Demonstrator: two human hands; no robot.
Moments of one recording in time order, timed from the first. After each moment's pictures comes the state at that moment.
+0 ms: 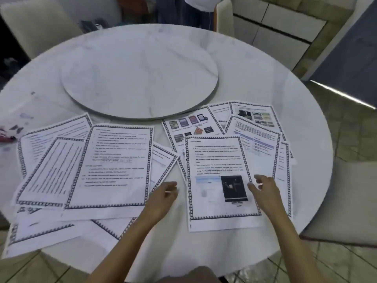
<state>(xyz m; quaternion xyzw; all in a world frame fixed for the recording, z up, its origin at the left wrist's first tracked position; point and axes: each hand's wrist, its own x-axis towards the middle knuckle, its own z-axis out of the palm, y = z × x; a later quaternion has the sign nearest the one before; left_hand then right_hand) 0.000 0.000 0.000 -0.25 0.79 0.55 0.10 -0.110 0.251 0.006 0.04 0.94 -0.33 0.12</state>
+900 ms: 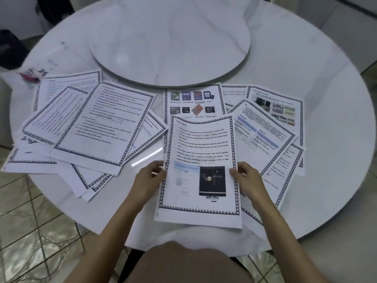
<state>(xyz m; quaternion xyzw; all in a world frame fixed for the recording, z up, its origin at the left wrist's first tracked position) -0.013 0.091 -0.001 -0.41 0.72 0.56 -0.03 -0.172 0.286 -0.013 -0.08 0.83 -0.46 0.30</state>
